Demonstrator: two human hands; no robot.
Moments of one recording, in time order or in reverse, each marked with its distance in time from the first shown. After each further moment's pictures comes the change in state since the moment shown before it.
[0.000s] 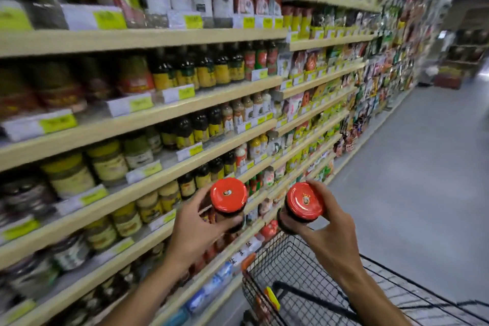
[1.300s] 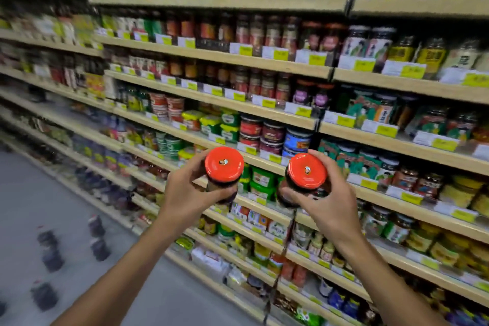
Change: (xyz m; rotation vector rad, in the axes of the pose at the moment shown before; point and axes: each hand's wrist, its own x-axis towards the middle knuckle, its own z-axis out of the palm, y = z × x) left_hand -0.561 0.148 -0.387 0.609 1.143 -0.109; right_hand -0.285 -0.443 0.243 0.644 -0.908 -0.602
